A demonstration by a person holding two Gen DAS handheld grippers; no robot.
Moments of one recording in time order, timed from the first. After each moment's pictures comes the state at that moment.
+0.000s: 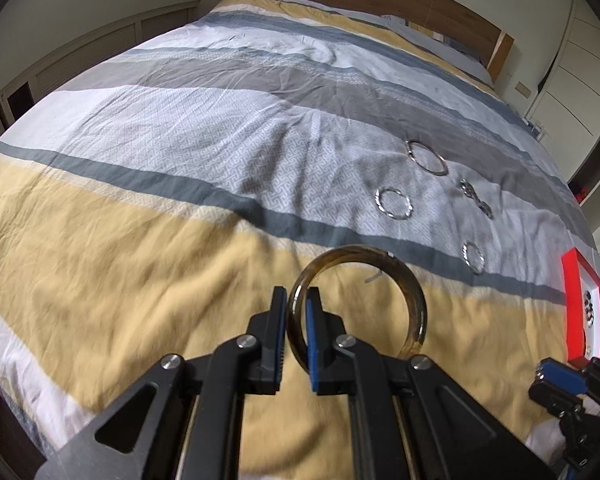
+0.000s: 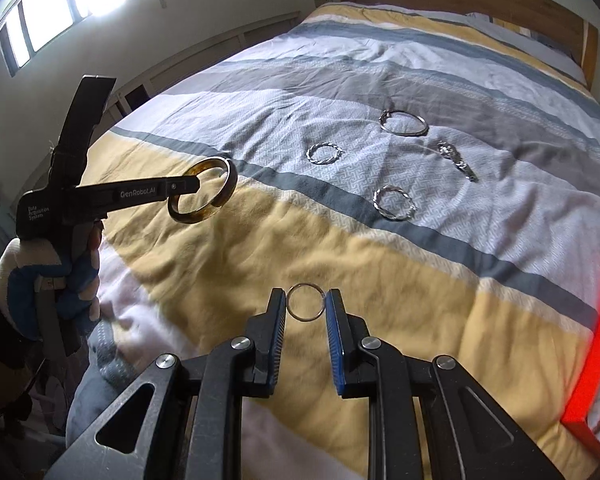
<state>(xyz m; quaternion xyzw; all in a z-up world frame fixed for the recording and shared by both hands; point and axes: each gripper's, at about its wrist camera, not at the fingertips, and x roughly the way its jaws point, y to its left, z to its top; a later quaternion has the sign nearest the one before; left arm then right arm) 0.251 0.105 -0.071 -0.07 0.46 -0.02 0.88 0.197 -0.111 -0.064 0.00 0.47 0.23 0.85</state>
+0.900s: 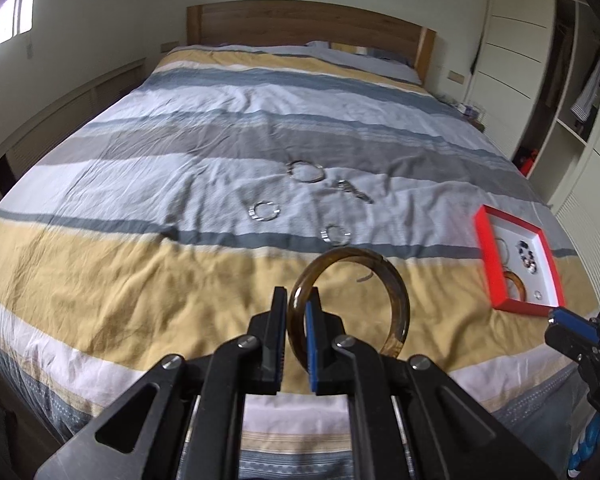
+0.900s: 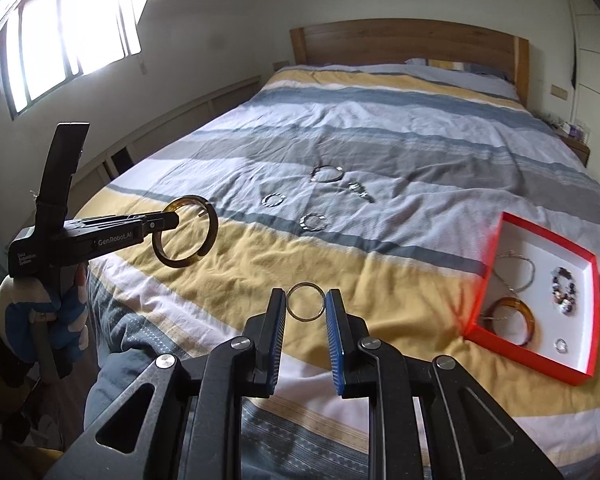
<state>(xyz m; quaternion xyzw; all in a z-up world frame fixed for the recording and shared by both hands) 0.149 -0.002 0.014 0.00 0.40 -0.10 0.91 0.075 -0.219 0.010 0.04 0.37 0.16 0.91</state>
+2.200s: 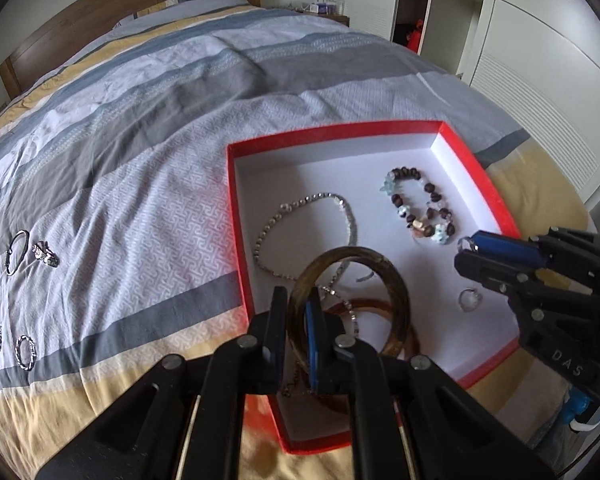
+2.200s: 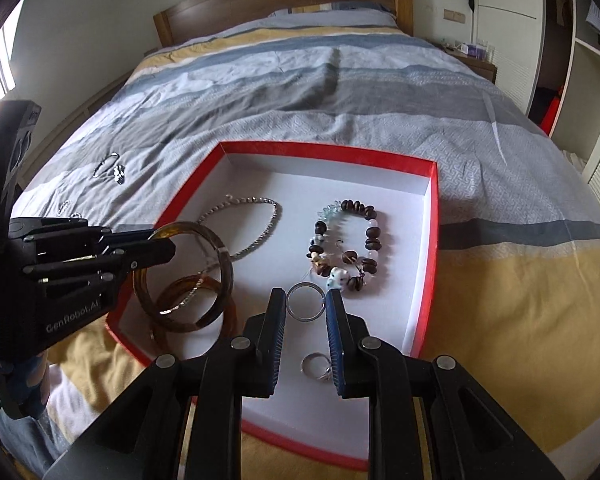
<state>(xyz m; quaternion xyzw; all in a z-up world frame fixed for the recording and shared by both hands) 0.229 -0.370 -0.090 0.17 0.47 -0.29 0.82 0.158 -0.490 -0.101 0.09 0.45 0.00 0.89</state>
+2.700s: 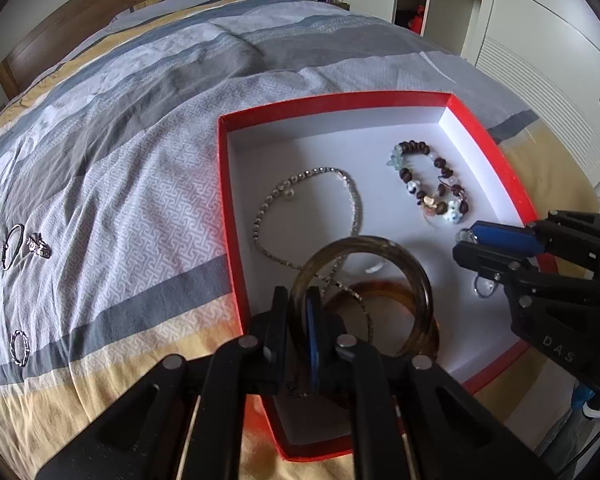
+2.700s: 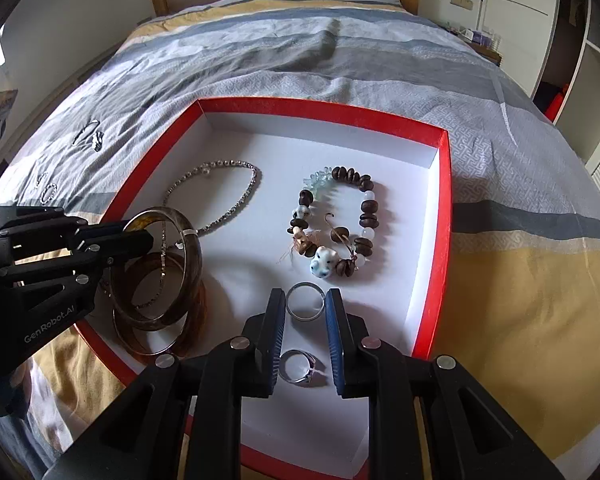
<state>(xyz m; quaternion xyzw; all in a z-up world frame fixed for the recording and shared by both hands) 0.226 -0.377 -0.108 0.19 0.48 -0.28 0.81 0.173 -0.488 -0.126 0.06 0.50 -0.01 0.86</state>
